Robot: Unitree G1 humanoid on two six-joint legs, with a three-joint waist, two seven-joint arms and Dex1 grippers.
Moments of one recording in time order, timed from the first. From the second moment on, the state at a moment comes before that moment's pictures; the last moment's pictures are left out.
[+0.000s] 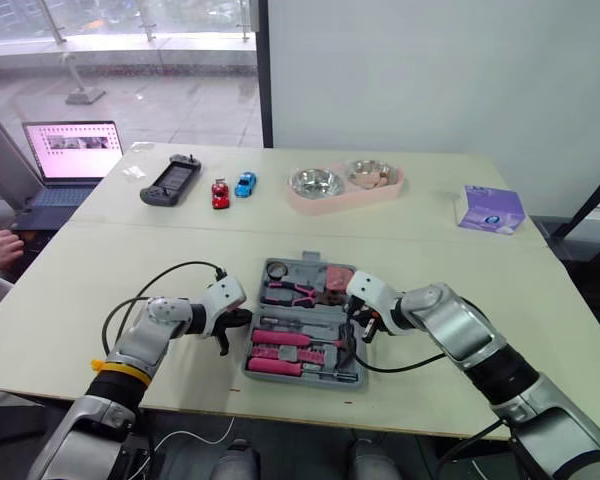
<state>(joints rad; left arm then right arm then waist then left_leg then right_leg) -0.46 0.51 -0.23 0.40 0.00 0.19 -0.99 -0.58 -0.57 0.47 -0.01 -0.03 0.96 0.82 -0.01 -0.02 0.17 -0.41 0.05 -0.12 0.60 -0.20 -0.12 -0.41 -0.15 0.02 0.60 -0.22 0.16</state>
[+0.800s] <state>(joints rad) 0.01 0.60 -0.14 -0.18 -0.03 0.40 -0.93 -0.40 -0.64 0.51 -0.42 0.01 1.22 0.82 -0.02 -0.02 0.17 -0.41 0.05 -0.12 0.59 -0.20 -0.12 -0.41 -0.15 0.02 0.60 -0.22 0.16</state>
